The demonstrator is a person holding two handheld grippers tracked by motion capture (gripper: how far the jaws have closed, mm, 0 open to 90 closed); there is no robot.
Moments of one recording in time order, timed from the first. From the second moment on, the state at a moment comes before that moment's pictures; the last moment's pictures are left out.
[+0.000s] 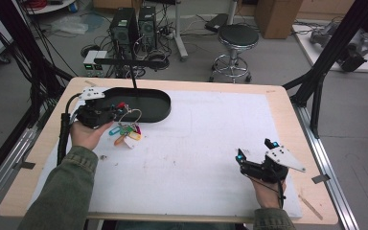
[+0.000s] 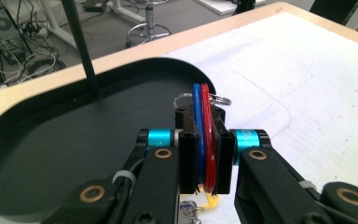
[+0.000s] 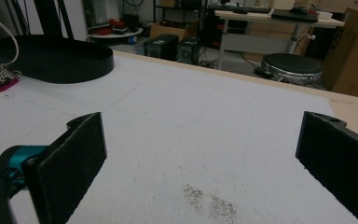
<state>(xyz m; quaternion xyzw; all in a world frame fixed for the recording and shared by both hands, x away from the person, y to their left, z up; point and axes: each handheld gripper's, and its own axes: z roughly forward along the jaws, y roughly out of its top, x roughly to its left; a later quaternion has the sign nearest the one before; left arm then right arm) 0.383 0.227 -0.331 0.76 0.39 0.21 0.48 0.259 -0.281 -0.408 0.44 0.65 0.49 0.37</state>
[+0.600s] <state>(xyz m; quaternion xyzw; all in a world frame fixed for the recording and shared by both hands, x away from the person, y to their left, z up) 0.400 0.224 -0.282 0.76 0.38 0.22 0.48 0.258 -0.281 -0.408 0.44 0.66 0.49 0.37</state>
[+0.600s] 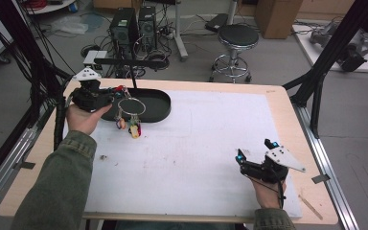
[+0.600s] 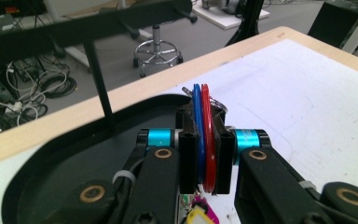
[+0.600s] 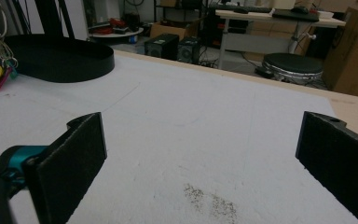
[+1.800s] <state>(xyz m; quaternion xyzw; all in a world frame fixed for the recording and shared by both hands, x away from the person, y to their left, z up) 0.476 0.231 -0.219 0.74 0.40 0.23 0.50 0.257 -0.282 -0.408 0.44 0.65 0.49 0.37</state>
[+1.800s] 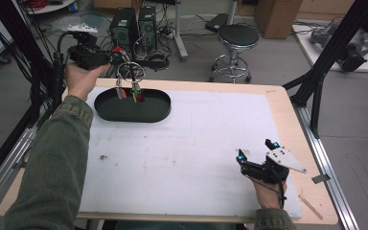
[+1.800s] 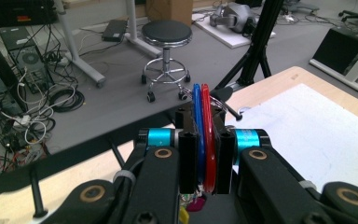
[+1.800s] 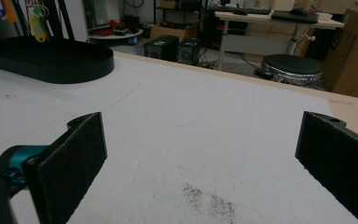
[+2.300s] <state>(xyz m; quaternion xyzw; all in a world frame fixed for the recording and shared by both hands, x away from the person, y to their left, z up) 0.505 0.218 -0.230 0.74 0.42 0.23 0.47 0.255 -0.286 -0.409 0.45 0.65 0.49 0.37</state>
